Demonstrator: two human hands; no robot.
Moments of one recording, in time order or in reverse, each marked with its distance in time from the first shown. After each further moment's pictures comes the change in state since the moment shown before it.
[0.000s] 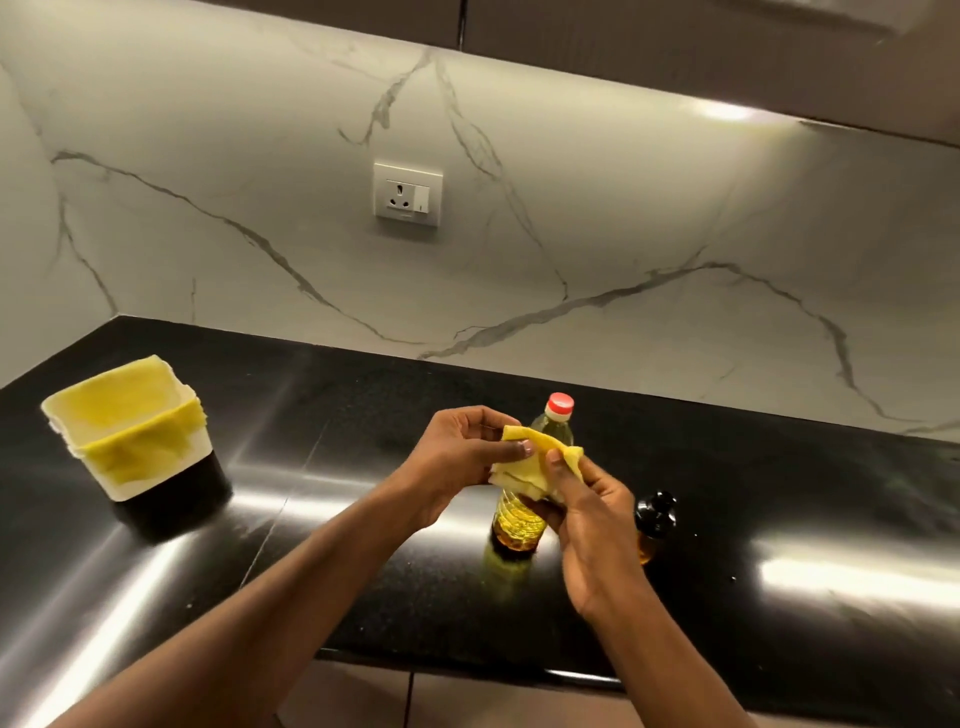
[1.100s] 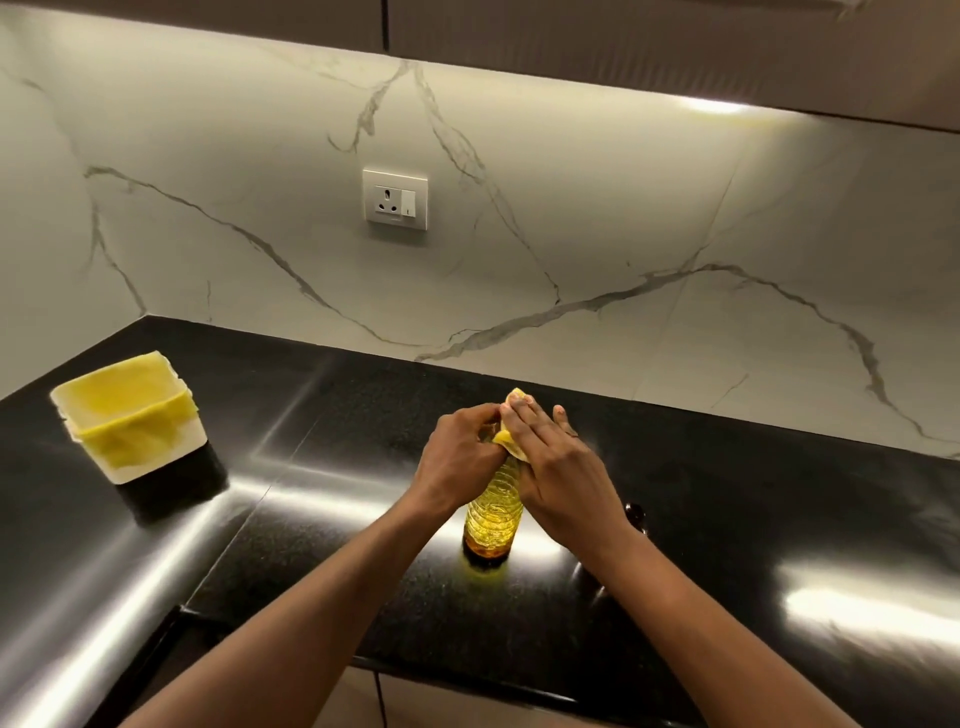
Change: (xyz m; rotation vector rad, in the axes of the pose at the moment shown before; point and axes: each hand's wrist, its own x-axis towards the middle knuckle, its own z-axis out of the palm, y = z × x) left_hand 0.055 -0.037 0.065 0.733 0.292 0.360; right_hand 0.090 -0.027 -0.064 -1.424 -0.423 -0.947
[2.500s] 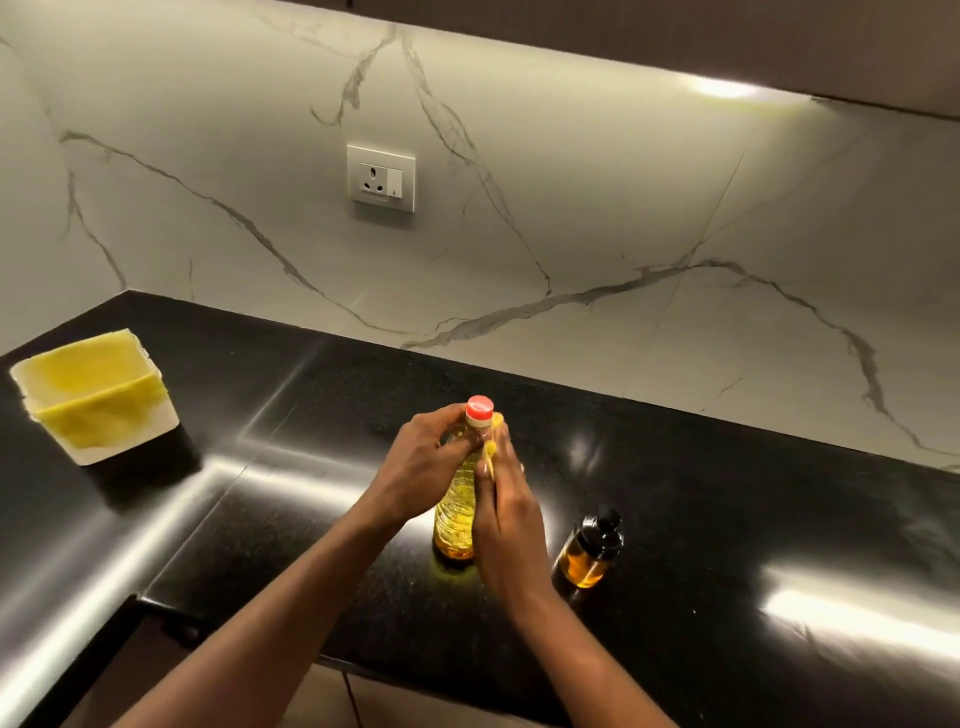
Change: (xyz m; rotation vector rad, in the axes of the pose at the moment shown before) left_hand -0.006 -0.009 0.001 -0.139 -0.043 -0.048; right_hand -0.028 -0.026 0.052 0.674 0.080 0.431
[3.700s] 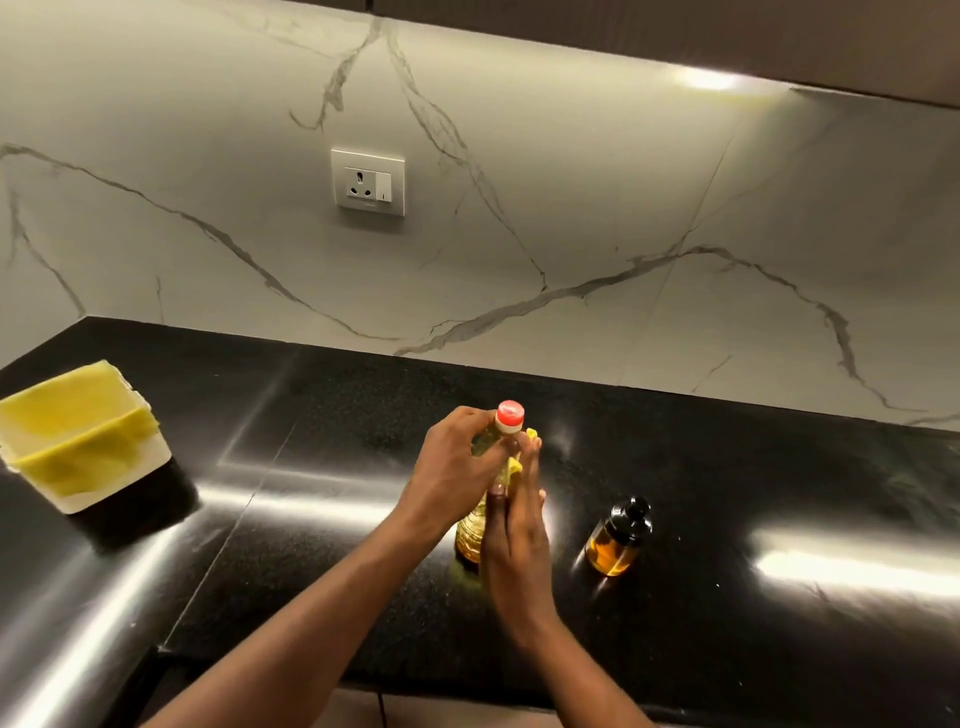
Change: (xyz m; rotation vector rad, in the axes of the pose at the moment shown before) left_hand 0.007 -0.011 -0.010 0.104 0.024 0.062; right_hand -0.013 -0.008 0.056 0.059 0.177 0.099
